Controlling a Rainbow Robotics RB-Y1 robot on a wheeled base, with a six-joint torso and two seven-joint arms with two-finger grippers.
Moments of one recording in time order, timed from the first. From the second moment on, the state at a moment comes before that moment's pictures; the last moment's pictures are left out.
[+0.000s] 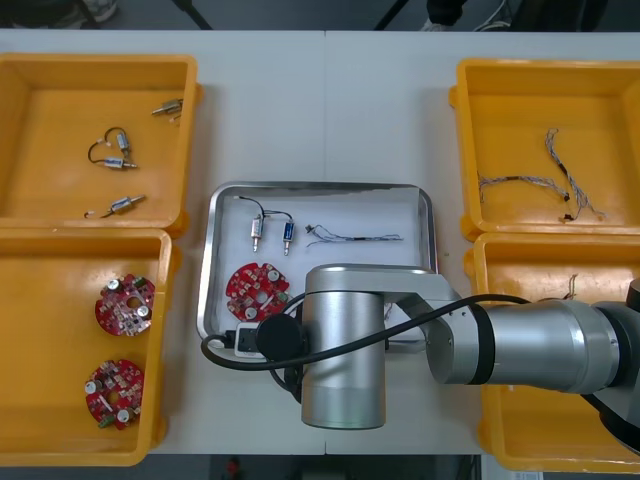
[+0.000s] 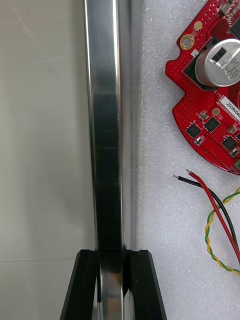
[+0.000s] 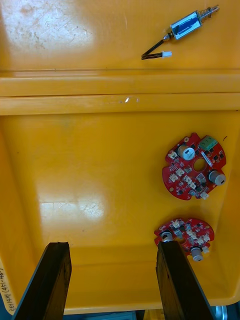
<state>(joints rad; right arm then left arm) -0.87 -0.42 1.24 -1.91 -0.49 1.53 1.54 -0.18 0.94 0.39 -2.03 1.03 1.91 -1.33</state>
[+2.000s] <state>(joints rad) -1.26 -0.41 1.24 -1.27 -0.38 0.98 1.72 -0.18 0.94 0.39 -2.03 1.03 1.91 -1.33</state>
